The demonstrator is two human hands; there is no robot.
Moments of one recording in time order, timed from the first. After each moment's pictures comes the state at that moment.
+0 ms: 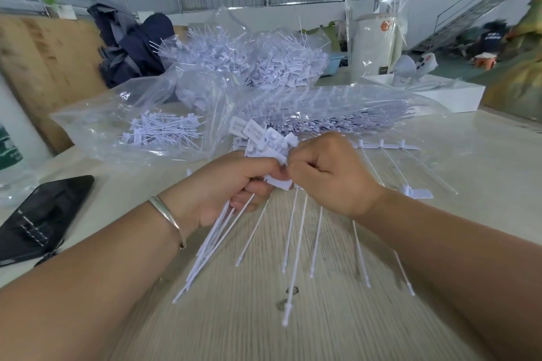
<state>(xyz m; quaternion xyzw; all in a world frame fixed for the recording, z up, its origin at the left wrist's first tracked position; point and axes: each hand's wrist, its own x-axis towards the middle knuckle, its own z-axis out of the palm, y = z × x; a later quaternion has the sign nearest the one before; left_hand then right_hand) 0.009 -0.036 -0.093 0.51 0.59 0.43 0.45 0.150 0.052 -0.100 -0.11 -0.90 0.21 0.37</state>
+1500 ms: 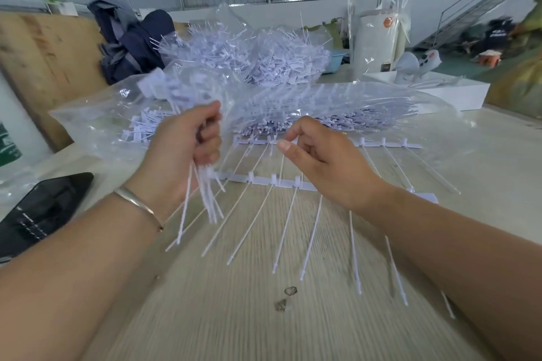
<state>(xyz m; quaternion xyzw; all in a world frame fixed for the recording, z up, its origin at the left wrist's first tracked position) -0.032 -0.035 -0.076 0.34 0.49 0.72 0.36 0.149 0.073 -0.113 -0.18 -0.87 0.25 0.38</state>
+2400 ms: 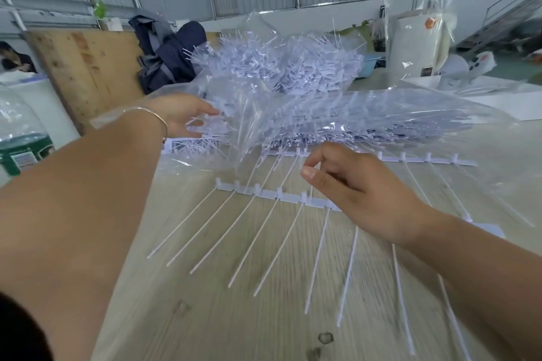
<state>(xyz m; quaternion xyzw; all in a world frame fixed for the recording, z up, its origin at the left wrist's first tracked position) -0.175 0.023 -0.031 0.29 0.78 0.47 0.28 0.145 0.074 -0.114 -0.14 -0.89 0.27 0.33</state>
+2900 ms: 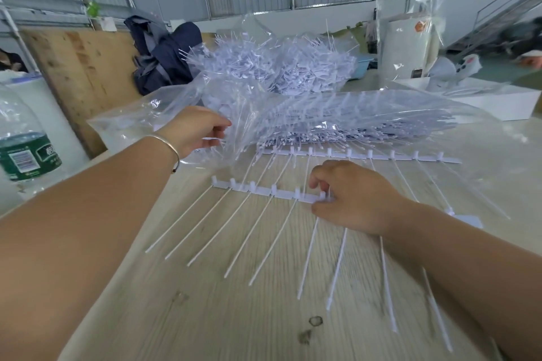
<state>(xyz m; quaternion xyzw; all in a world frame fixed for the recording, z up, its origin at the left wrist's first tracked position) -0.135 0.021 -0.064 0.36 0.73 0.54 0.21 0.142 0.085 -0.123 -0.26 -0.95 0.10 0.16</state>
